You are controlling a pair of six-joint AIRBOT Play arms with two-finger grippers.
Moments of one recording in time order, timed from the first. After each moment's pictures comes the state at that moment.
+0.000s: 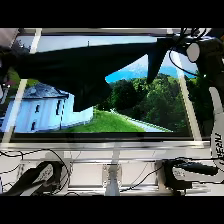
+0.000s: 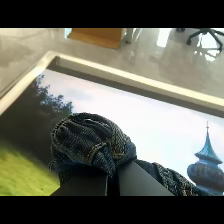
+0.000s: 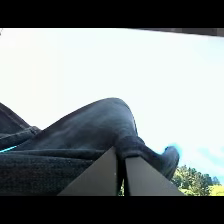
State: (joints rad) left arm 0.27 -1.02 1.04 1.68 -0.19 -1.76; right arm 0.12 -1.41 1.65 -1.72 0.77 1.66
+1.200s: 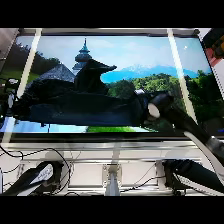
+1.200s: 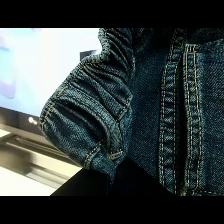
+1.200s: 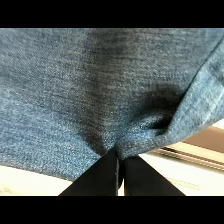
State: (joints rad) left arm 0.28 -1.06 0.86 2.08 -1.07 -1.45; right arm 0.63 -1.09 0.86 -1.58 1.24 1.97
